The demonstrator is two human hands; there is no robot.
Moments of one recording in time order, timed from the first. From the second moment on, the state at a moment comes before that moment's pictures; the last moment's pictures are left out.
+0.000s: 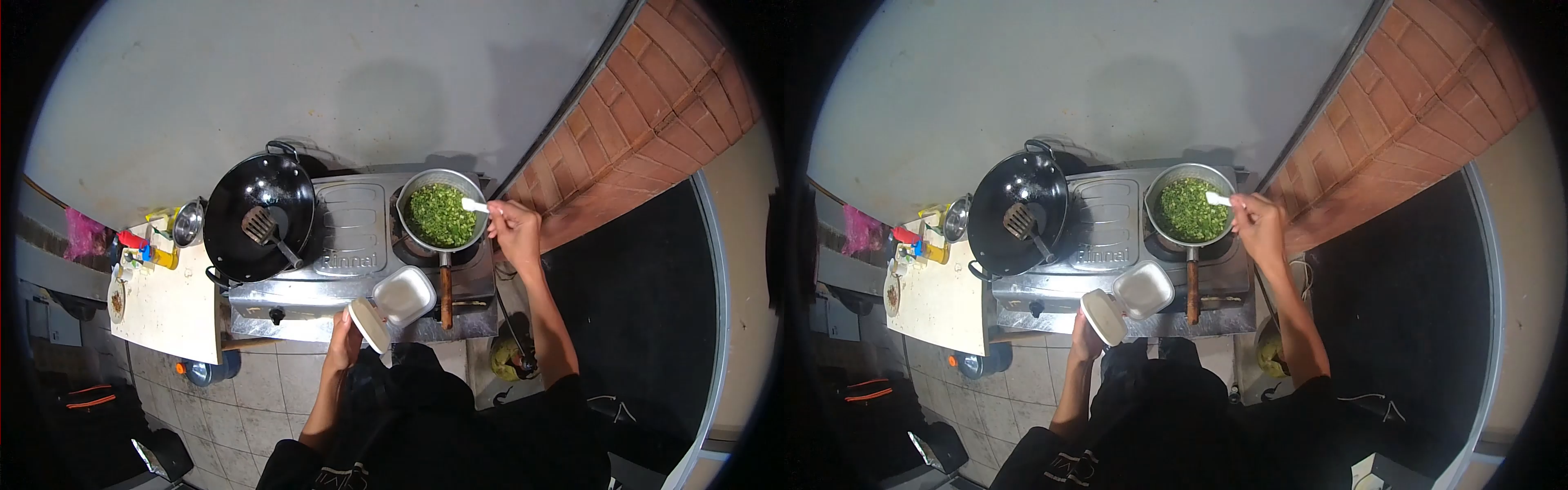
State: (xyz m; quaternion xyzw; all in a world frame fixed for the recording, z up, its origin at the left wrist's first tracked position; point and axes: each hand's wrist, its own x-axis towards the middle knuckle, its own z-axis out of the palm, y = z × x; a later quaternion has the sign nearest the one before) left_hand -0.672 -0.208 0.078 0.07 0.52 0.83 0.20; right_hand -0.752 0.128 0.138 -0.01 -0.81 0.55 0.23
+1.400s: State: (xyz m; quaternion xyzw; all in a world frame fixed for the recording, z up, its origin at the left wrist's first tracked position) left_hand -0.674 -0.192 0.108 0.08 0.51 0.85 0.13; right_hand -0.660 0.002 0.181 0.01 -0.85 0.50 0.18
